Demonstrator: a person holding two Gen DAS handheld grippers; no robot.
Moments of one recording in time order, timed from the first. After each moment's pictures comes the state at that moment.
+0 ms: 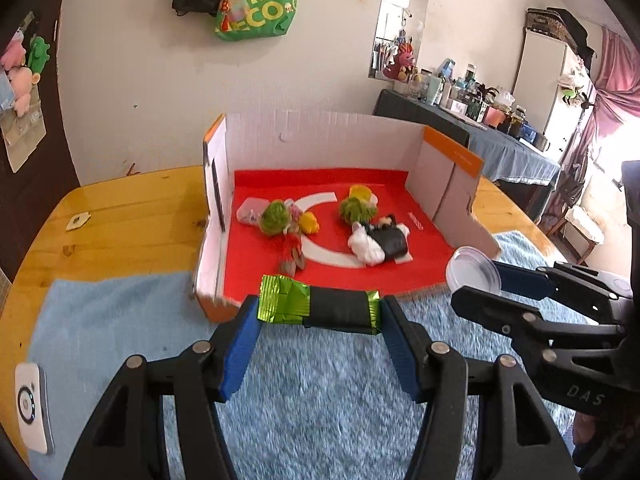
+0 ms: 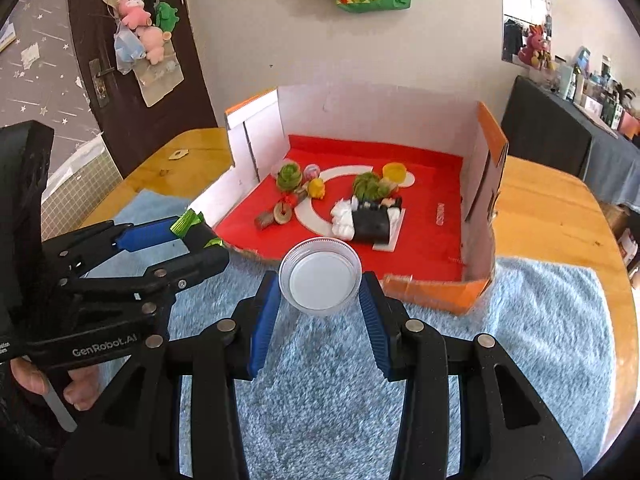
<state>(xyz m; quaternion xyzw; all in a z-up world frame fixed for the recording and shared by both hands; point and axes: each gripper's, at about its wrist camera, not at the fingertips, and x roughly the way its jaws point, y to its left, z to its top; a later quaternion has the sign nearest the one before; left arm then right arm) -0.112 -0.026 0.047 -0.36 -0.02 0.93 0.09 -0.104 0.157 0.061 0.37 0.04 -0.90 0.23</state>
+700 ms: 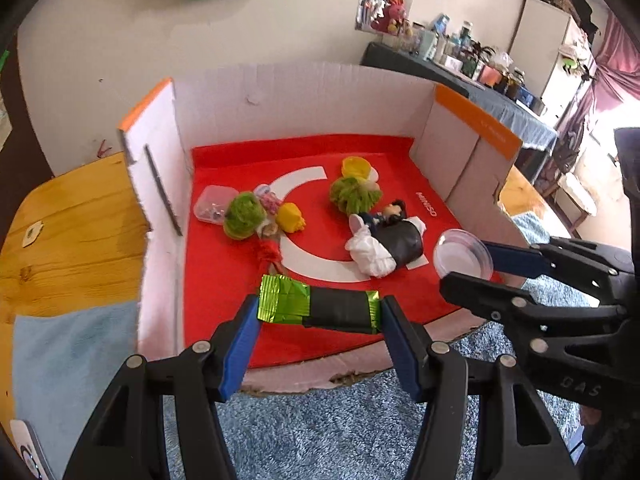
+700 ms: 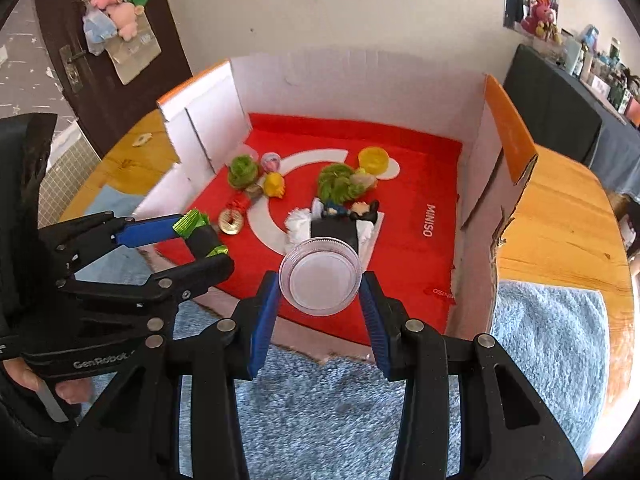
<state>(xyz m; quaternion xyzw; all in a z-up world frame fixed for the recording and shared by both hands) -0.185 -0.009 0.022 -0.45 0.00 0.88 0.13 -0.177 0.159 0.039 0.46 0.05 -0.86 0.21</state>
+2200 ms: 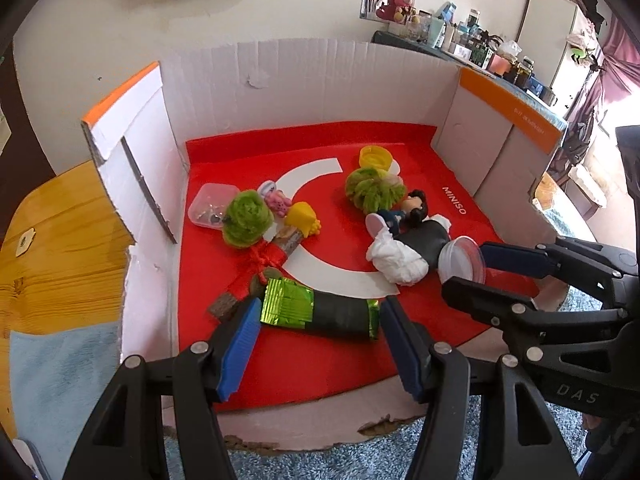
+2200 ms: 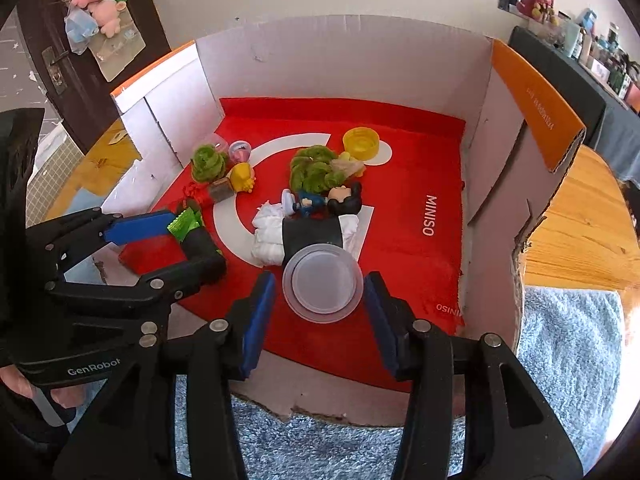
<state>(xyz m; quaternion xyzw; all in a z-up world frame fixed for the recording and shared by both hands) -0.207 -0.013 0.004 -0.46 0.01 0.88 0.12 -0.200 0.163 0.021 0.47 0.04 -0.86 0.20</state>
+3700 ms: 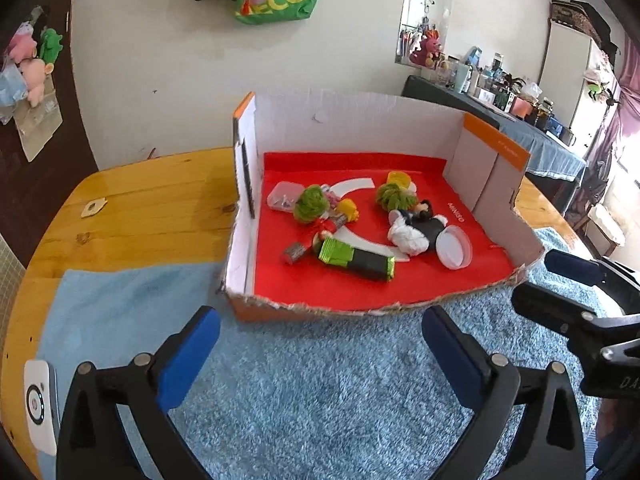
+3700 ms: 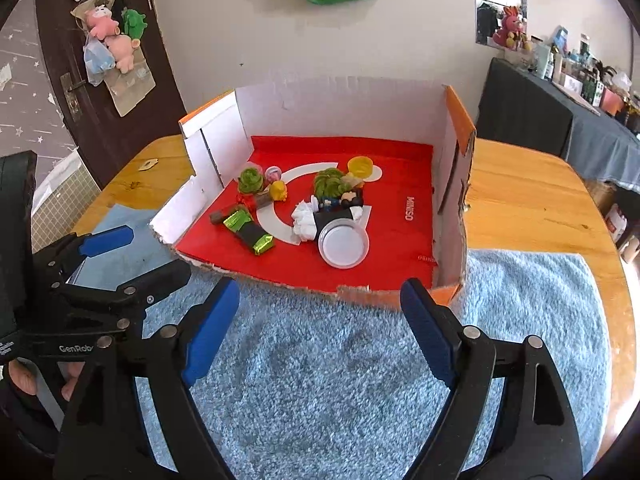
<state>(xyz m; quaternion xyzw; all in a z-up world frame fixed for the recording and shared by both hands) -0.128 -0.039 0.029 -0.40 -0.01 0.92 0.05 -0.120 0.174 0.053 0.40 0.01 -0.90 0.19</state>
